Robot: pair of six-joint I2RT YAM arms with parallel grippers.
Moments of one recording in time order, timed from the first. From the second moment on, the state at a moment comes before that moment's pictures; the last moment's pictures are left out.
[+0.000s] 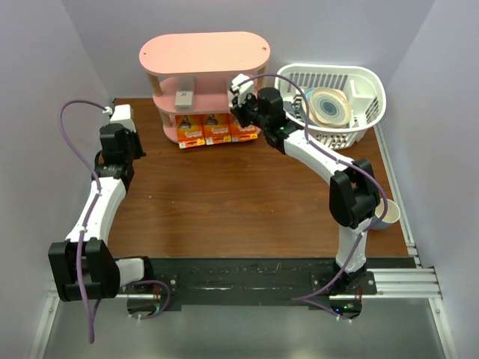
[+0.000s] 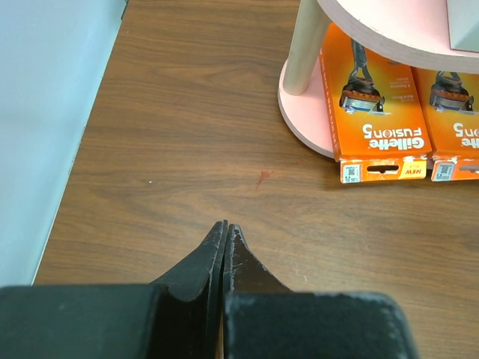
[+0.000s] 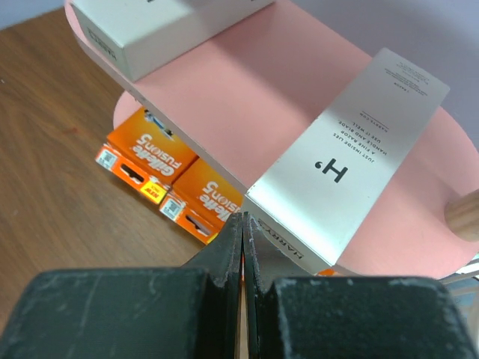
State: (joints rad) left arm 0.08 1.23 0.92 -0.10 -0.08 -0.05; right arm 0.56 1.95 1.64 0.10 -0.17 -0.20
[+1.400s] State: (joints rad) left arm 0.08 1.18 0.80 -0.01 0.25 -0.07; right arm 0.47 1.67 1.43 -0.17 -0.09 -0.07
